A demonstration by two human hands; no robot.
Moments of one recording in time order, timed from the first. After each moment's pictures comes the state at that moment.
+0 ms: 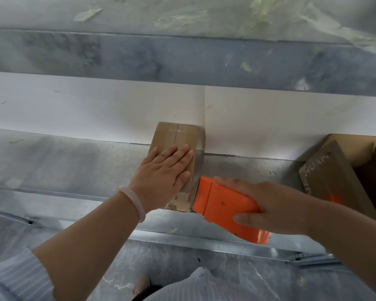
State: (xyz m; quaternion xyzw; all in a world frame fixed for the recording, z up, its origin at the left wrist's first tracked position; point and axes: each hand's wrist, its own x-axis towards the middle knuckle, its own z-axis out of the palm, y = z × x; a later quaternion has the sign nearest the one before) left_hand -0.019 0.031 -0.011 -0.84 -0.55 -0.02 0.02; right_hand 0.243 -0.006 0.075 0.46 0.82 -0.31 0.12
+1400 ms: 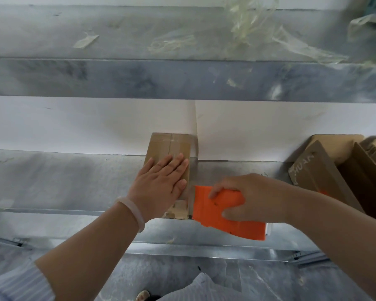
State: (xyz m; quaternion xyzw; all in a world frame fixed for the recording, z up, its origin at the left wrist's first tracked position) left_hand -0.019 0.030 -0.009 -0.84 -0.54 -0.02 0.00; right_hand 0.226 0.001 0.080 0.51 0.78 -0.35 0.04
